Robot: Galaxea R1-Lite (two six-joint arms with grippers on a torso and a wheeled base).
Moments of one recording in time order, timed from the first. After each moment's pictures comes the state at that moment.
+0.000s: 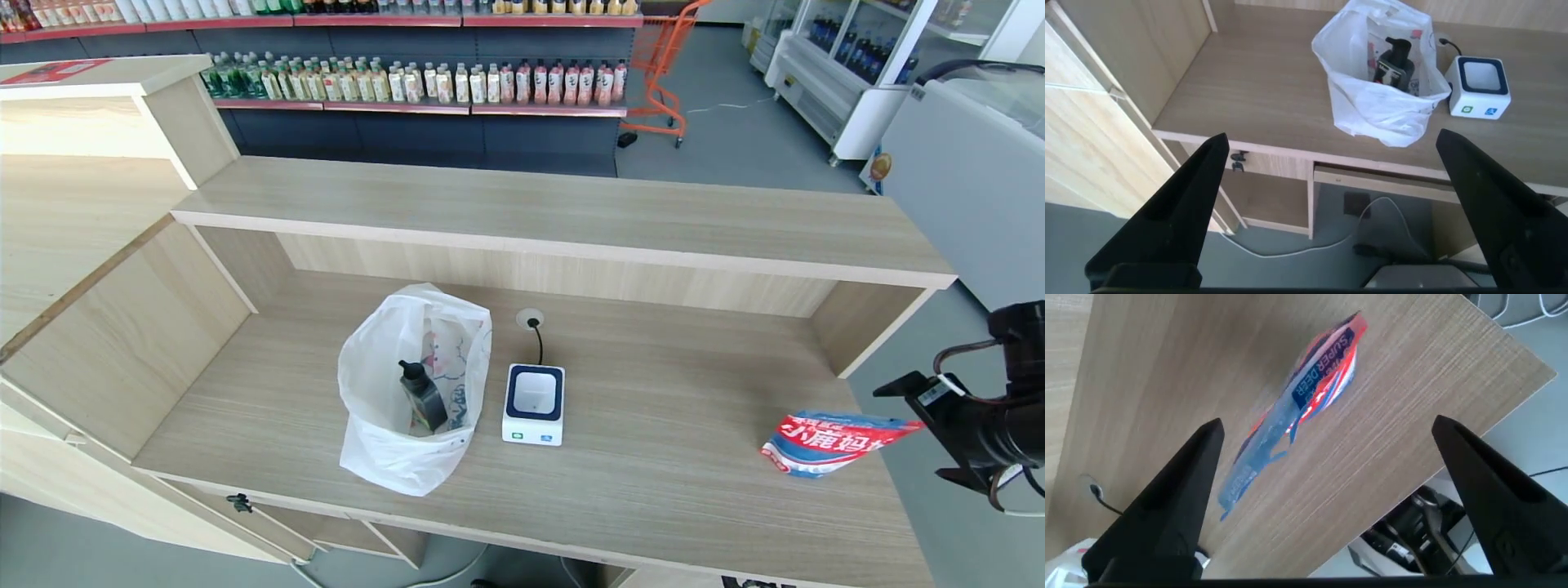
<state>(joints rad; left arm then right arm) 0.00 0.00 0.00 0.00 0.00 0.00 -0.22 1.68 -0.70 -0.21 -0.04 0.87</state>
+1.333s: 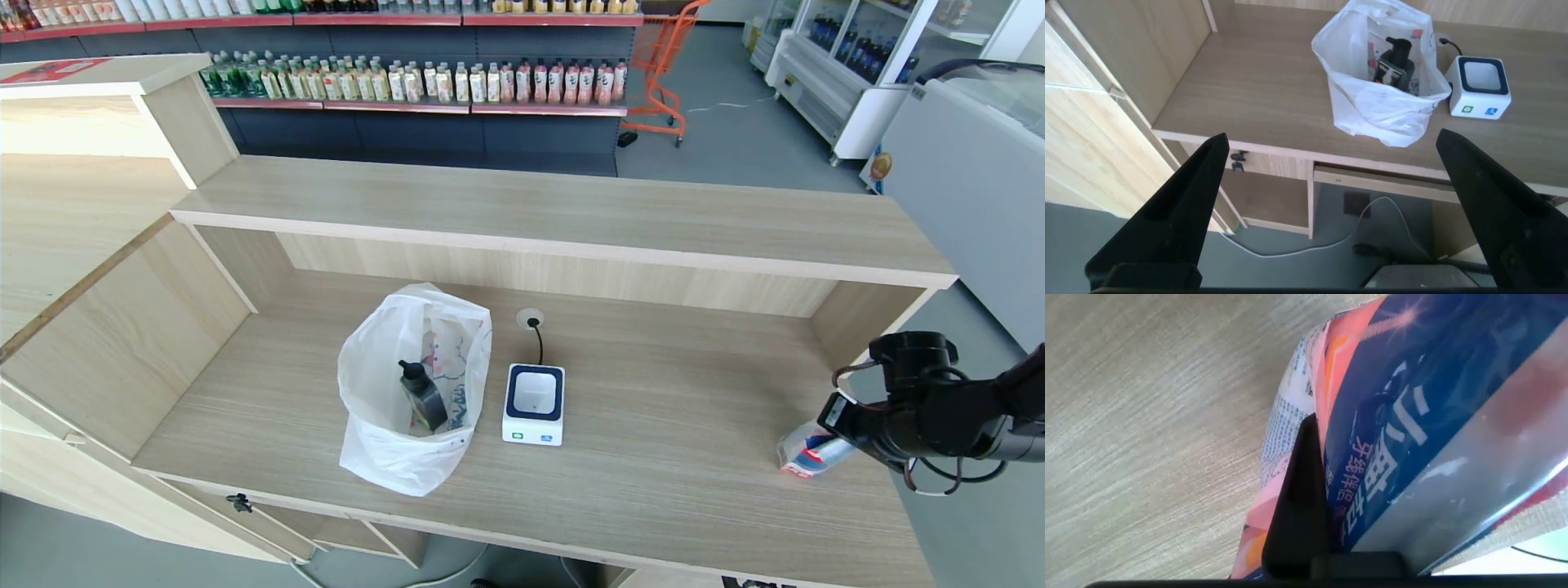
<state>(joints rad) 0.00 0.00 0.00 0.00 0.00 0.00 -0.15 2.08 -0.82 -0.47 -0.10 0.49</state>
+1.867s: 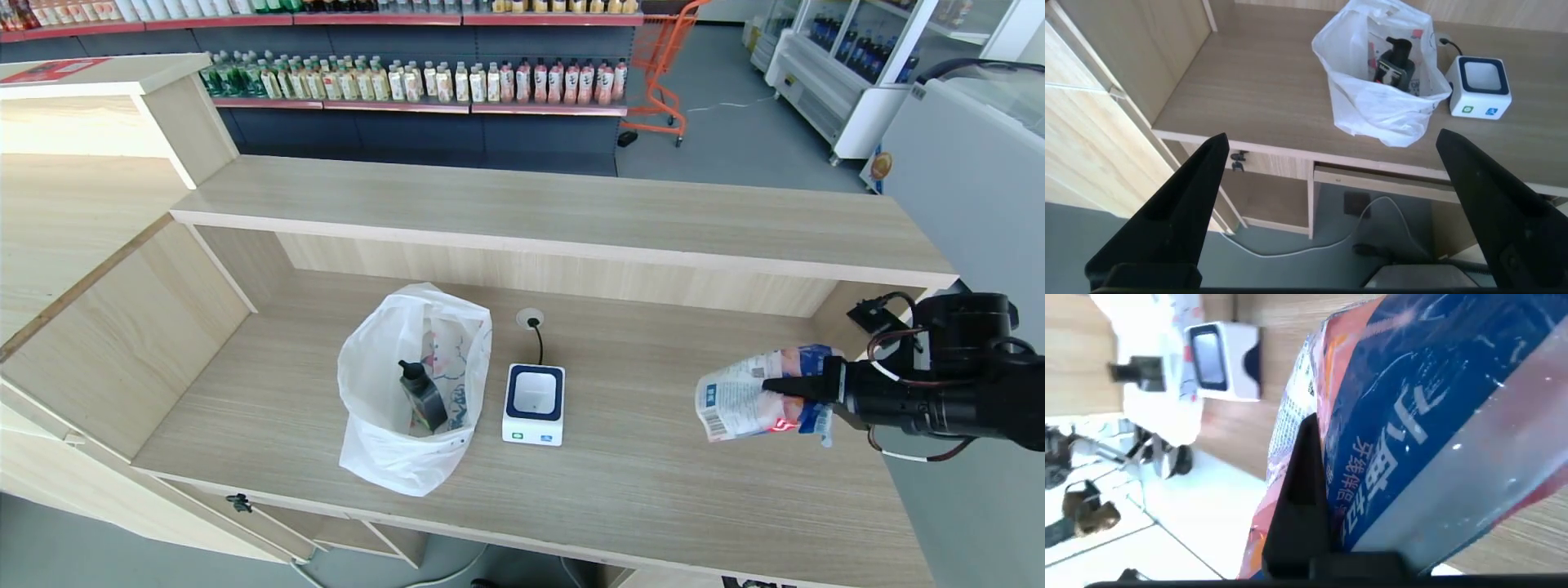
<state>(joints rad) 0.00 0.00 0.00 0.00 0.00 0.00 -0.13 1.84 -0.76 -0.45 0.73 0.27</state>
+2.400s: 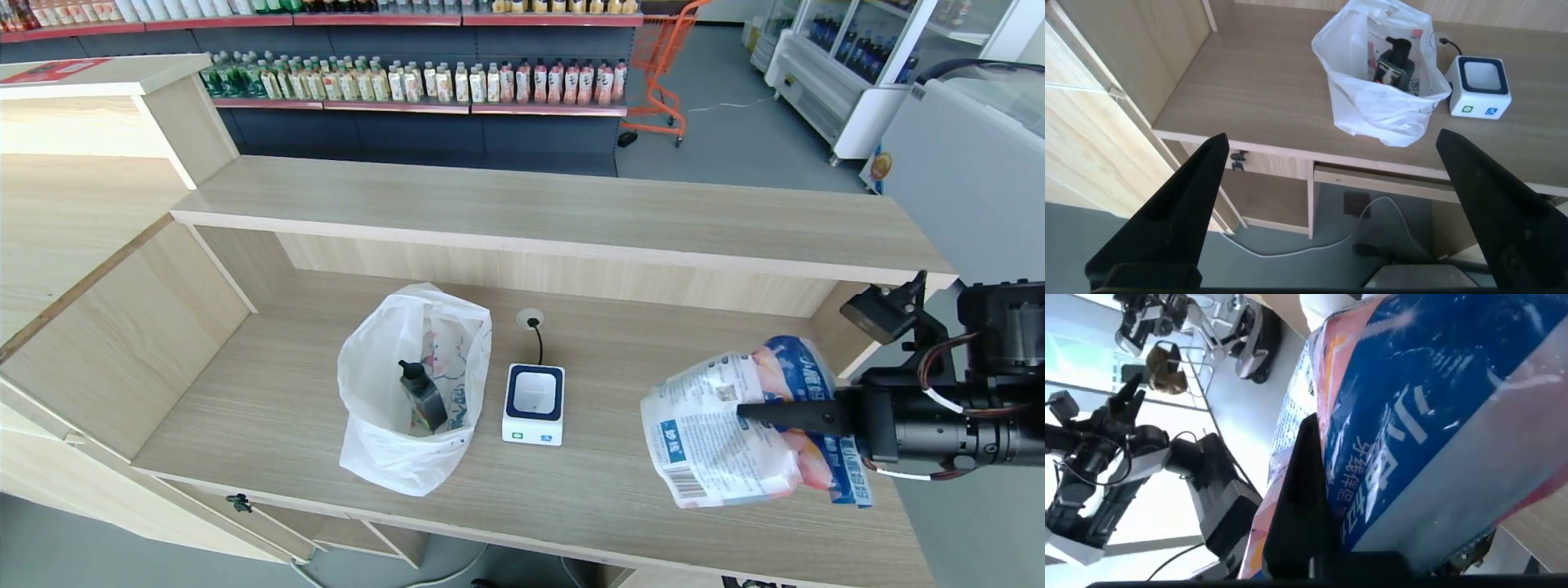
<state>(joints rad) 0.00 0.00 0.00 0.00 0.00 0.00 0.11 1.52 -0.62 -0.36 0.98 0.13</state>
